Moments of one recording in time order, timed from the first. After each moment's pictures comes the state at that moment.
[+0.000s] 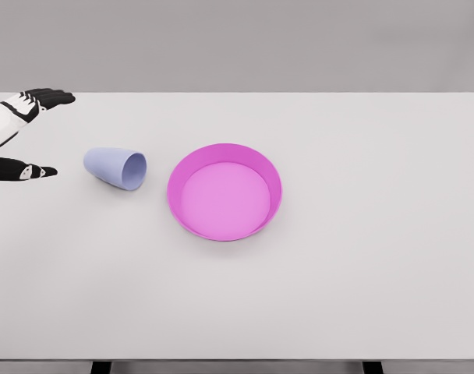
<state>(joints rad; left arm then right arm) -0.14 0.96 -0.14 -1.60 -0.08 -0.61 -0.18 0.03 0.00 -0.05 0.00 0.10 -0.09 0.06</state>
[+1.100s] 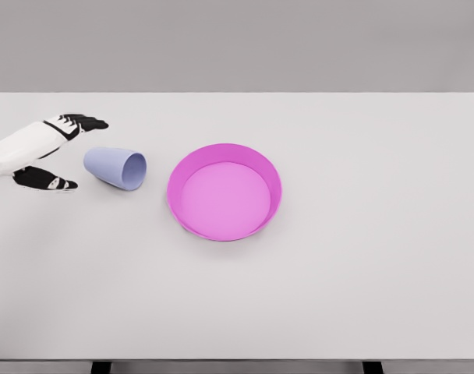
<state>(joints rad) -0.36 0.92 -0.45 -1.40 -0.18 -0.61 -0.20 0.03 0.00 -0.05 0.00 0.10 -0.09 0.06</state>
